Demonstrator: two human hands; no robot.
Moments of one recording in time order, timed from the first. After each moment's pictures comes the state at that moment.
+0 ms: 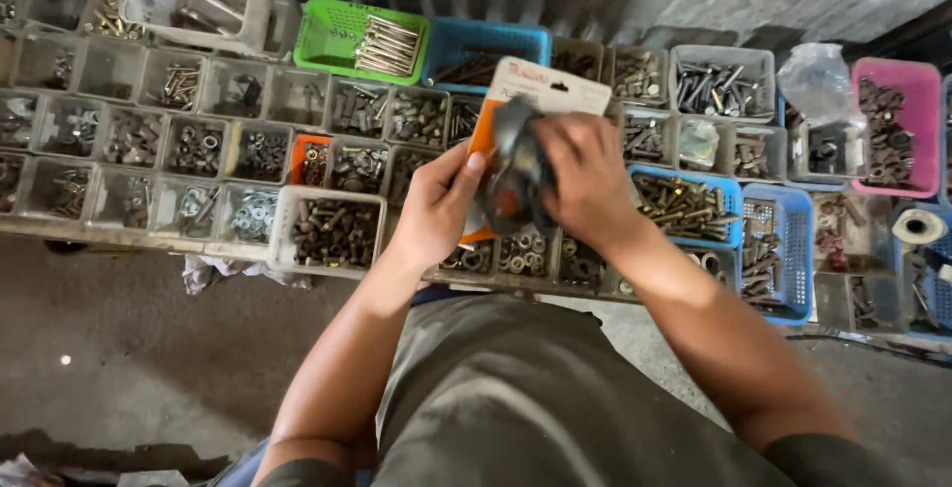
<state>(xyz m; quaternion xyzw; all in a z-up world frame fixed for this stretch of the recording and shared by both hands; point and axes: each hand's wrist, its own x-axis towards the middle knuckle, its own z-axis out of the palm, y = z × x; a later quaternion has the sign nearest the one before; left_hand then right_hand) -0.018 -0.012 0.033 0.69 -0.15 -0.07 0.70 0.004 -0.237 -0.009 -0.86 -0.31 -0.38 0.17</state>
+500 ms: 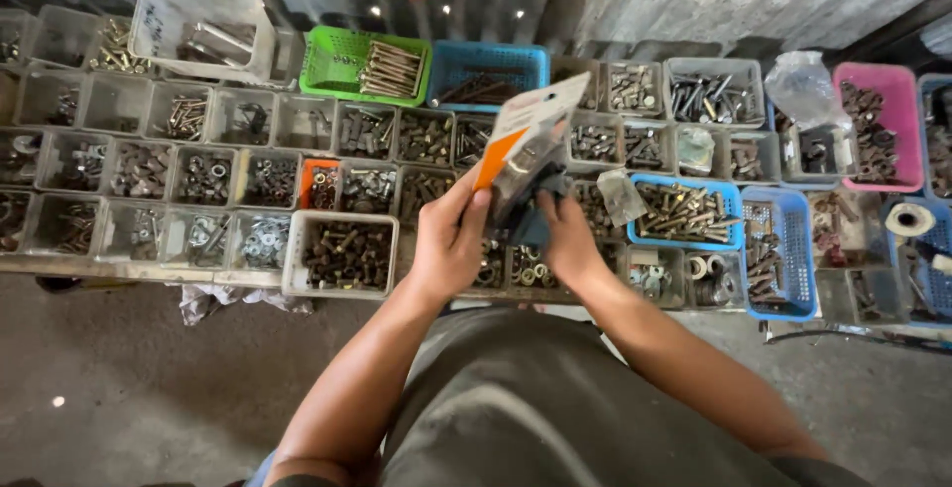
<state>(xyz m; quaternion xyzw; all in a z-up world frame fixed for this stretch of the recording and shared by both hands) -0.031 -0.004 0.033 0.68 -0.20 0.09 0.70 -0.053 -0.165 -0.002 -0.80 0.20 0.07 0.57</state>
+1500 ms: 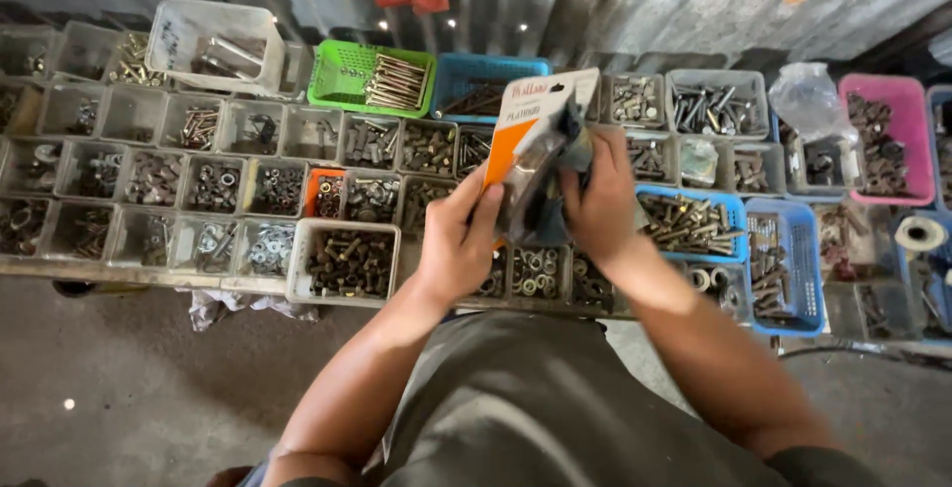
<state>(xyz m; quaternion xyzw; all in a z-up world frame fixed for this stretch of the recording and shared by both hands) -0.030 -0.018 0.049 0.70 -0.19 0.09 0.68 -0.008 -0.217 0.000 -0.89 -0.13 -0.31 0.30</state>
